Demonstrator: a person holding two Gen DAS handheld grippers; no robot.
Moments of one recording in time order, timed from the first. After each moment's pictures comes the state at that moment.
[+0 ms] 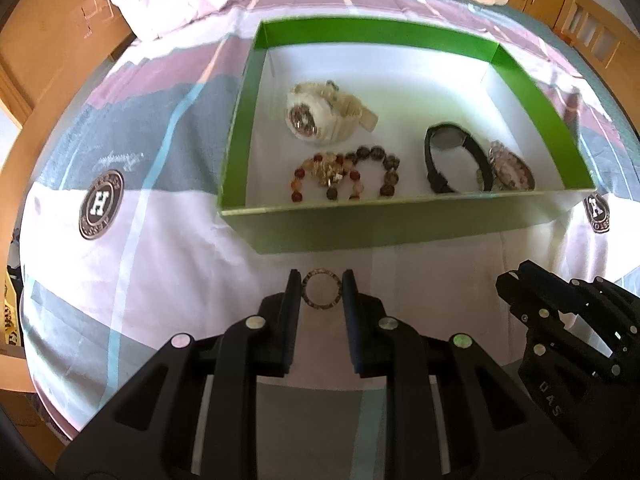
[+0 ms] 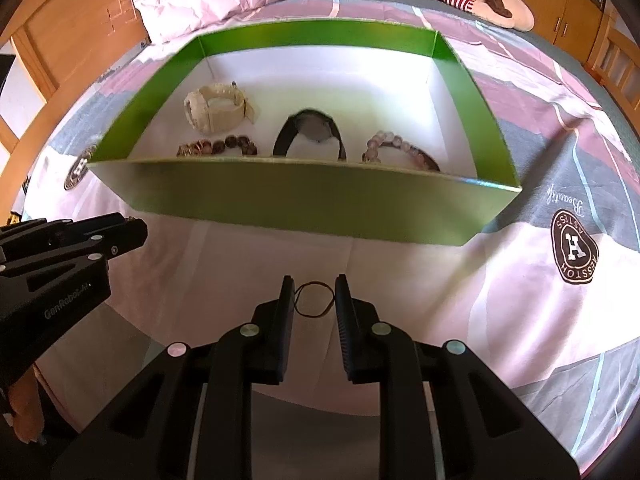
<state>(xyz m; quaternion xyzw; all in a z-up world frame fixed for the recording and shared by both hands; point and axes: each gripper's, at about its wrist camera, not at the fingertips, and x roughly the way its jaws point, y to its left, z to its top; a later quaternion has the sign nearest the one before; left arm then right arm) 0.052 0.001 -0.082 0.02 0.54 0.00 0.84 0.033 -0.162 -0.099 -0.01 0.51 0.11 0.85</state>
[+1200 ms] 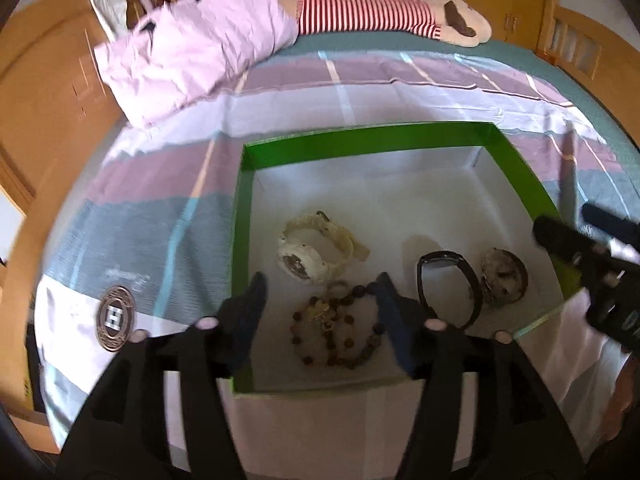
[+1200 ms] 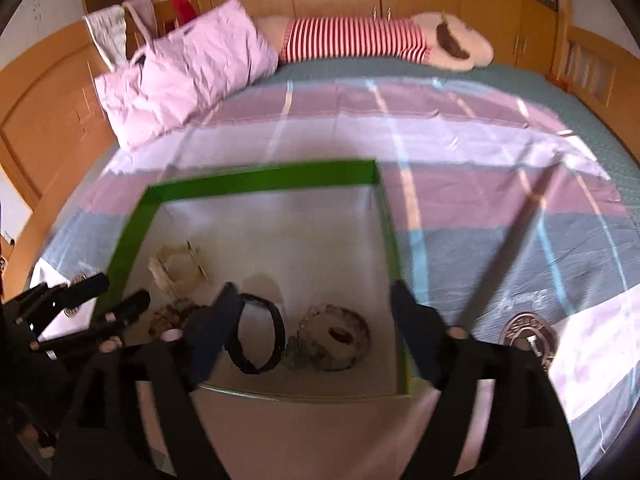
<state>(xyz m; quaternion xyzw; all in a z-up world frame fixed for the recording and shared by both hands) 0.106 -0.012 -0.038 0.06 0.45 -0.01 0.89 0.099 -0.215 -0.027 0.06 0.41 0.05 0.91</state>
